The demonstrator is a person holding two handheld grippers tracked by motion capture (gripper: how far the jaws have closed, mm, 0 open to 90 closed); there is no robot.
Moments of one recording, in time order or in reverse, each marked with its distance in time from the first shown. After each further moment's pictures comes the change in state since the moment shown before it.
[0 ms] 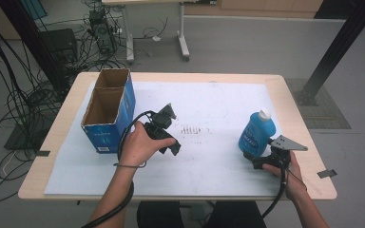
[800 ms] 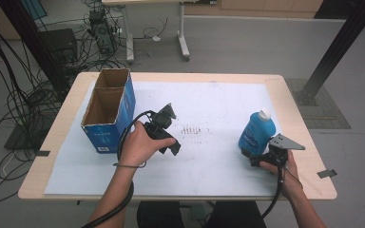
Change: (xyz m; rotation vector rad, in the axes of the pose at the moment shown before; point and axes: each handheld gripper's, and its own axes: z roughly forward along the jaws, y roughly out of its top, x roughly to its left) left arm -0.001 0.000 -0.002 -0.002 0.005 0.000; right arm 0.000 0.002 0.007 -0.040 -0.026 -0.004
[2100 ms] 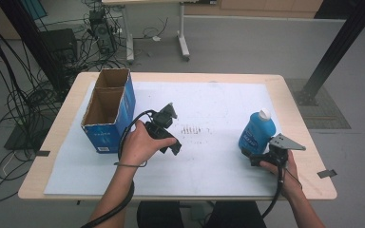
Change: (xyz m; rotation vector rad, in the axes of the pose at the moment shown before) left arm -0.002 0.002 -0.001 0.006 0.003 0.010; right arm -0.001 -0.001 0.000 -0.017 -0.002 0.012
